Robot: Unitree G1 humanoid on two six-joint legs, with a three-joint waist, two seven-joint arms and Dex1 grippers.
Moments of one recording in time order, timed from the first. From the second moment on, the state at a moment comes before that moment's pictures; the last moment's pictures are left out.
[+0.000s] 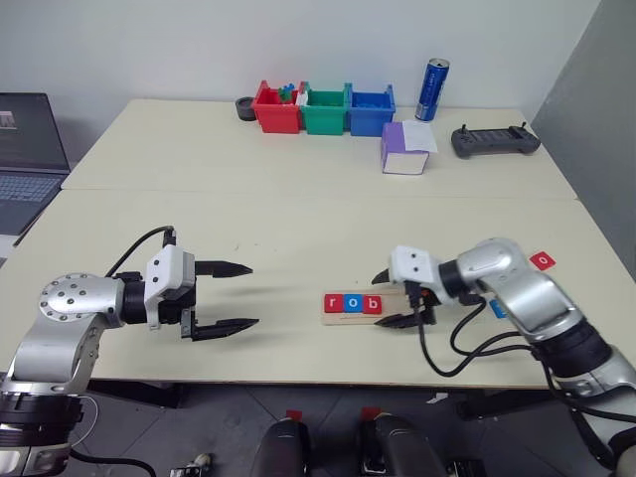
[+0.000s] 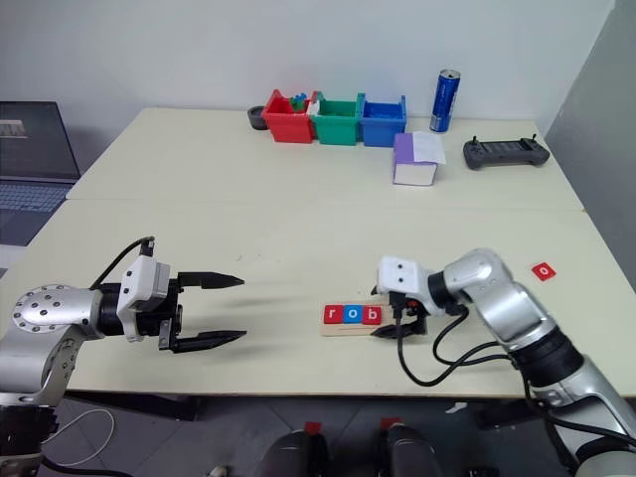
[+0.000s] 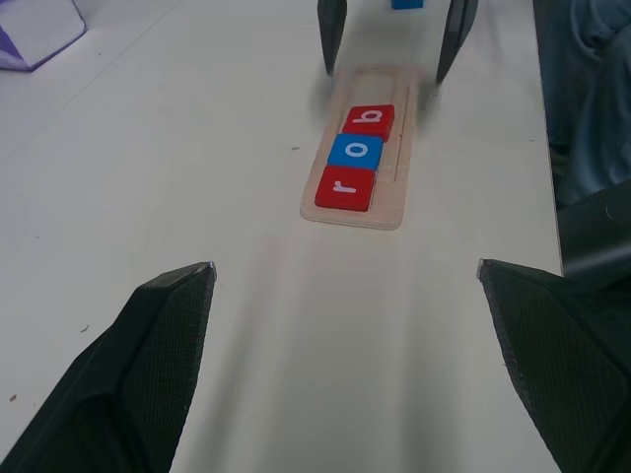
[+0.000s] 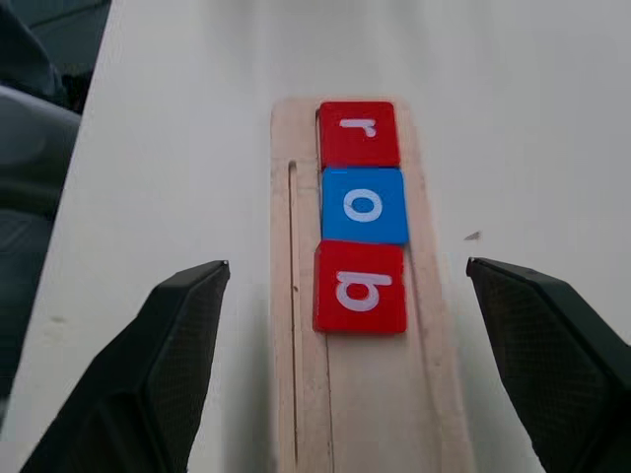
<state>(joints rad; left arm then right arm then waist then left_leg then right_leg) -0.18 0.88 0.15 -0.04 -0.45 0.12 -1.36 -0.63 -0.73 0.31 -0.20 0.16 0.60 1.24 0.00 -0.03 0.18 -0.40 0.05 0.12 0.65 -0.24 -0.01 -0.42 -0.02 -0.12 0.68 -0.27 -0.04</state>
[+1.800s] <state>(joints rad) -0.16 0.90 0.16 -0.07 -0.49 0.12 -1.39 -0.48 -0.62 0.37 -0.07 0.20 0.53 1.11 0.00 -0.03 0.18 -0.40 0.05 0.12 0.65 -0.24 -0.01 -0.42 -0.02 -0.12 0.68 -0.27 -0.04</state>
